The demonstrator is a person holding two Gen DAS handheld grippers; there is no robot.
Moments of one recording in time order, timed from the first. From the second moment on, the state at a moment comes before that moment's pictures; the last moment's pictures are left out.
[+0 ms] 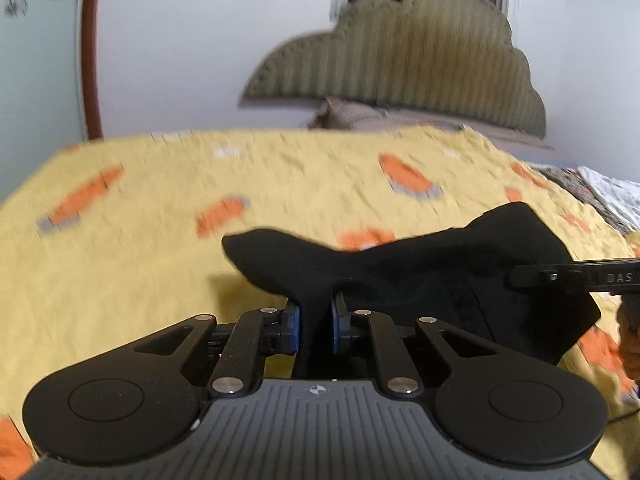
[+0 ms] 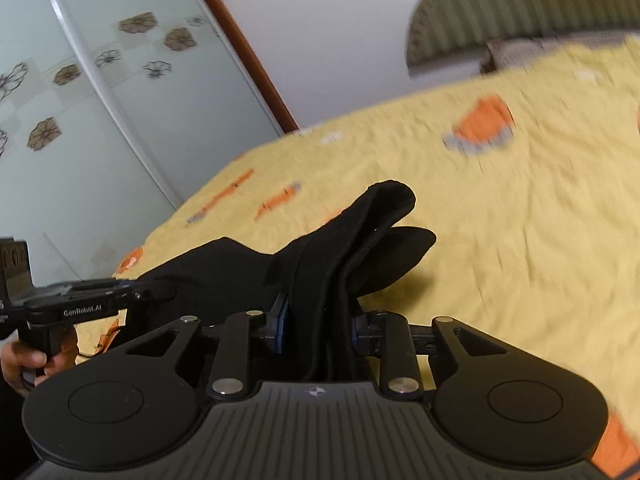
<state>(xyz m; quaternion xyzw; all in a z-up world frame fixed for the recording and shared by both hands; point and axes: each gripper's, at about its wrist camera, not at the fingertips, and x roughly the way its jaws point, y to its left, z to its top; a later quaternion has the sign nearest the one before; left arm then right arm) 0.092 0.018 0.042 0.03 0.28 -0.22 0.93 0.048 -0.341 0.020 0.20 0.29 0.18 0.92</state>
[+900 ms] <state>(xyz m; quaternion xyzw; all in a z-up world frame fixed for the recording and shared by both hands) 0.149 -0.017 -0.004 0.12 0.34 -0.12 0.92 0.109 -0.262 0.000 -0.02 0.36 0.12 0.92</state>
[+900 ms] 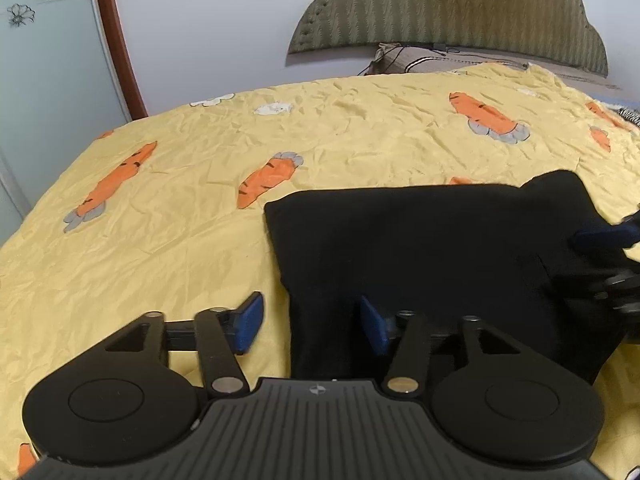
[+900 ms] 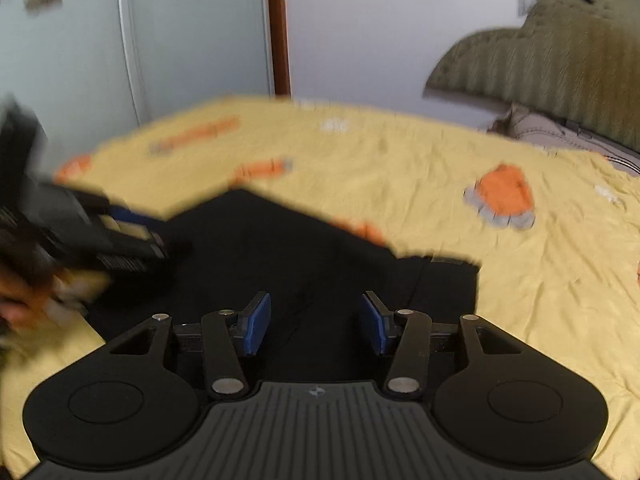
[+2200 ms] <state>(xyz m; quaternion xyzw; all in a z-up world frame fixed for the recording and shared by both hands) 0.041 0.003 0.007 0.01 0.36 -0.11 0.93 -0.008 -0.224 0.018 0.00 0.30 0.00 0.96</state>
